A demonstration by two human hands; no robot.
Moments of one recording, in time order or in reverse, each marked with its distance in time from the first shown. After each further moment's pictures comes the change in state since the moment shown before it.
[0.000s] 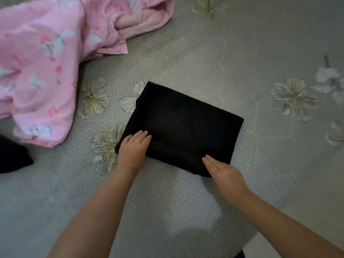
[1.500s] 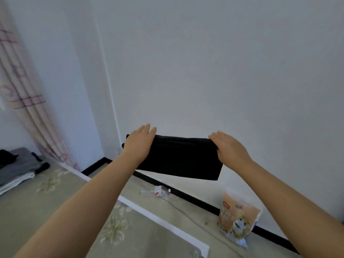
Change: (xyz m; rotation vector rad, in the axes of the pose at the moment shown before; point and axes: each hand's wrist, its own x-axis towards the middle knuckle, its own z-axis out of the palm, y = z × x) left_hand 0.718 0.795 -0.447 0.279 0.404 0.350; right_hand 0.046 0.869 -0.692 -0.344 0.452 0.468
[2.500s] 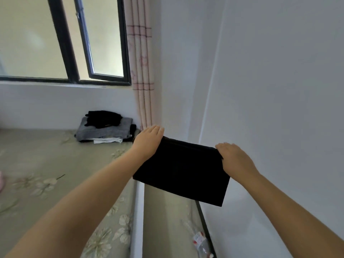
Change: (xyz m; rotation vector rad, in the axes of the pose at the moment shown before) left_hand 0.253 -0.102 0.149 0.291 -0.154 -0.726; right_hand 0.430 0.057 0.261 0.339 -0.106 -0.766
